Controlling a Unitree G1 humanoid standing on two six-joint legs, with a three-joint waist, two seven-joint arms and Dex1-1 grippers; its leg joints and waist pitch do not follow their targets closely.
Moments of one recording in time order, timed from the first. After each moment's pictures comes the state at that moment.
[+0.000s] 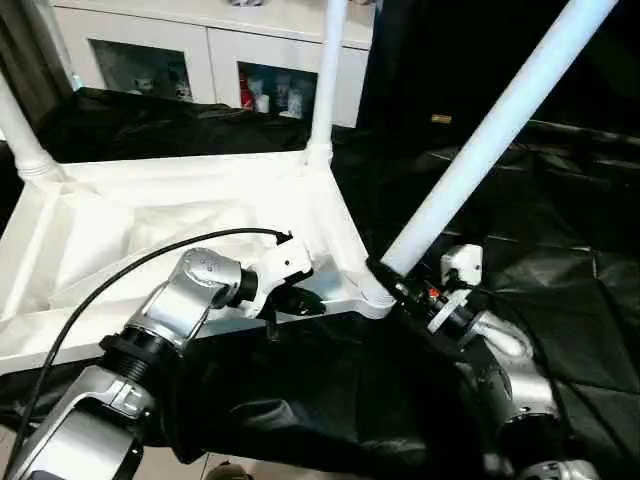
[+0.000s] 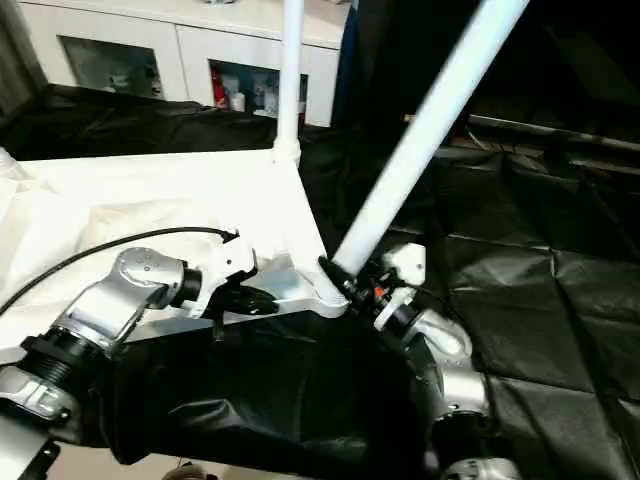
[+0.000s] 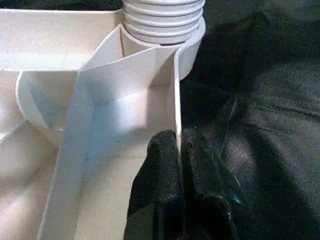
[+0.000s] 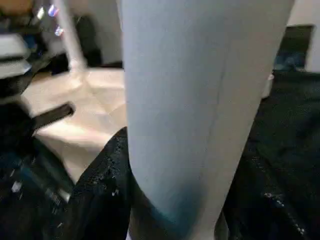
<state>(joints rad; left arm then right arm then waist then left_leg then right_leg) -0.59 0.41 -0.40 0.44 -0.01 0.30 -1.13 -0.29 -0.17 0.01 0.53 0.33 -0.16 0.84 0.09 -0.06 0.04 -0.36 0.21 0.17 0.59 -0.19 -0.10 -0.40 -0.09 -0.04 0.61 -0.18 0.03</state>
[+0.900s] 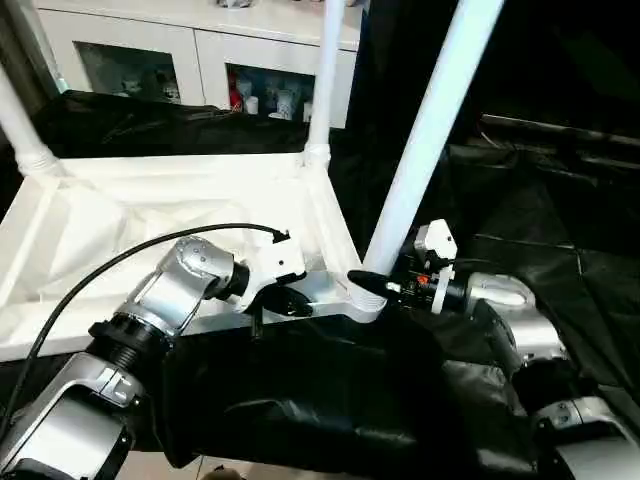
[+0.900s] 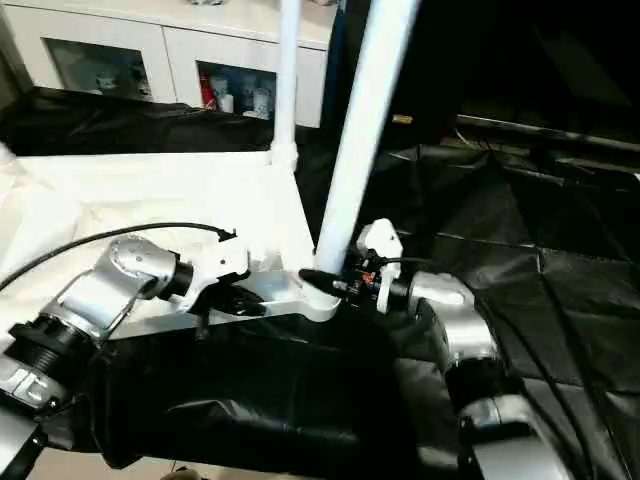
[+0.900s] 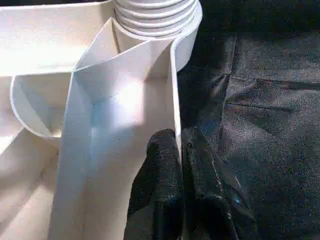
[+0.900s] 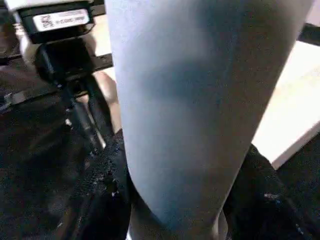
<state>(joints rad) -0.65 0.46 -0.45 0.48 0.04 0.26 -1.23 -0.53 -0.29 0.12 0.73 0.26 -0.05 1.15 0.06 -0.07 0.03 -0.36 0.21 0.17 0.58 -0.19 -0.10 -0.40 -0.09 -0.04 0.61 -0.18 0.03</state>
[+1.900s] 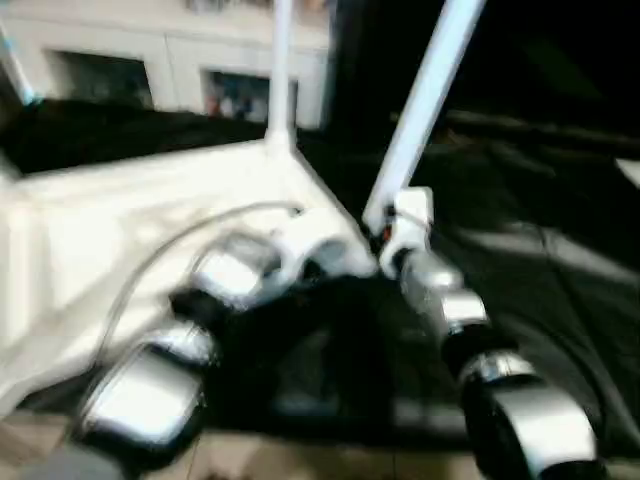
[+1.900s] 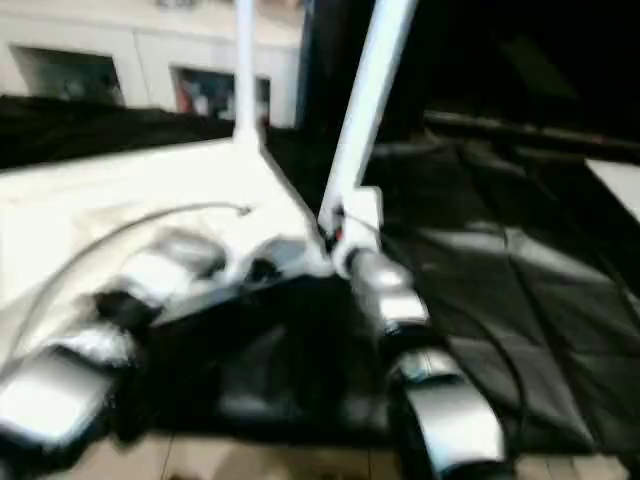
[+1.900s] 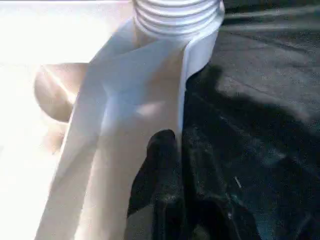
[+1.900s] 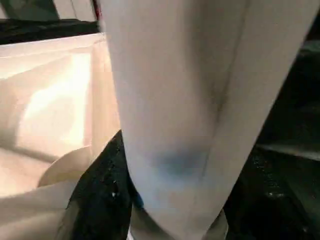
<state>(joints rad) -0.85 0.14 -0.35 0.83 0.12 0.44 -0.69 -0.79 0.02 -0.07 1.07 0.20 -0.02 0.08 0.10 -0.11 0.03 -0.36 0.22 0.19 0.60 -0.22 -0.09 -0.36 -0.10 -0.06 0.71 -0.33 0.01</state>
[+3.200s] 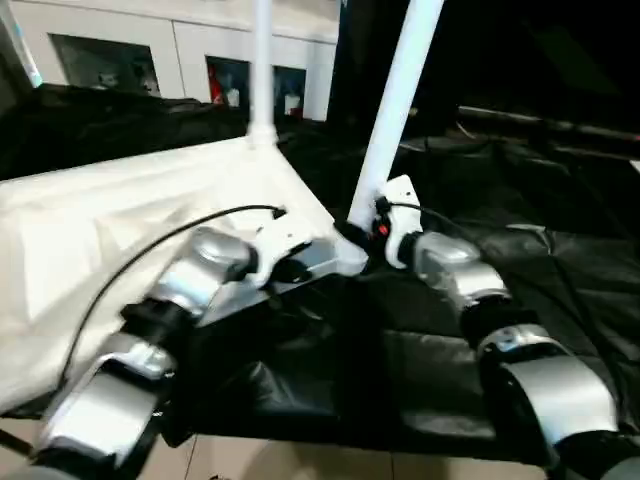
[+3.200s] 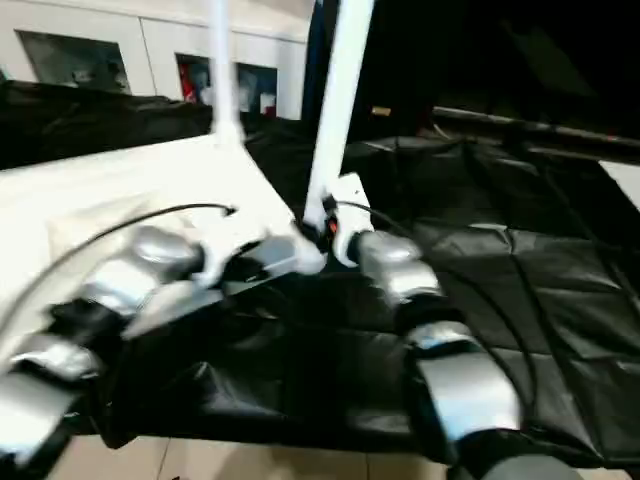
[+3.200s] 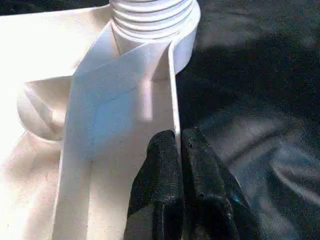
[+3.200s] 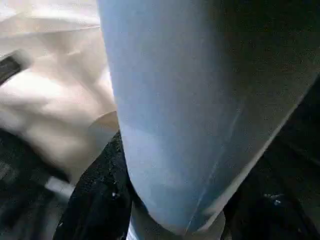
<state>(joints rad) -0.70 0.38 -0.37 0.60 0.09 0.30 -1.04 -0.81 -0.16 0.06 1.05 0.08 0.00 0.84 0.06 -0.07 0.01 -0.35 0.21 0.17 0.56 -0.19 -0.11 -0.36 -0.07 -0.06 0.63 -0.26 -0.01</state>
